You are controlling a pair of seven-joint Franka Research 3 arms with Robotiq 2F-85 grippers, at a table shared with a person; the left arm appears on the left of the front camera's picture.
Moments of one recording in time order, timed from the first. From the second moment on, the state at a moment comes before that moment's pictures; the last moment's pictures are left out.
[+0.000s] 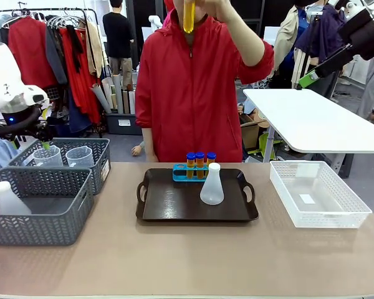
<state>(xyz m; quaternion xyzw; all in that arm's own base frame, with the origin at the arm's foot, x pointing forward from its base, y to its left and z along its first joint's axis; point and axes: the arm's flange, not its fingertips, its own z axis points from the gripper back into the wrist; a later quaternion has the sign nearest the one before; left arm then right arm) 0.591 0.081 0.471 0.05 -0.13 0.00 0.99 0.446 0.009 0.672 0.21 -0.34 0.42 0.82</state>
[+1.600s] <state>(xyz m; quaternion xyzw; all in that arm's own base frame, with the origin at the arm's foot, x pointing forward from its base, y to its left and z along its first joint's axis) 0.645 0.111 0.393 0.04 -0.06 -0.02 1.00 0.446 0.009 0.672 0.21 -0.34 0.42 0.82</state>
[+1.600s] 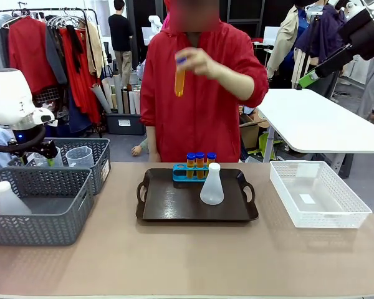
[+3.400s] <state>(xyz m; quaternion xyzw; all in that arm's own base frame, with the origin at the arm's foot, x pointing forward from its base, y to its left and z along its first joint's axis) 0.597 0.064 0.573 0.06 -0.13 -0.10 0.98 0.446 0.009 0.672 0.21 -0.34 0.42 0.82</state>
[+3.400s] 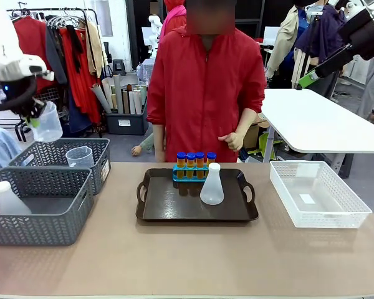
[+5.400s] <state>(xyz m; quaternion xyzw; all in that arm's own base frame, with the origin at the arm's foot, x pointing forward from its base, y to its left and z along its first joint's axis) 0.483 -0.098 0.724 0.07 -0.14 -0.37 0.92 0.446 0.009 0.672 0.21 -0.34 0.42 0.82</state>
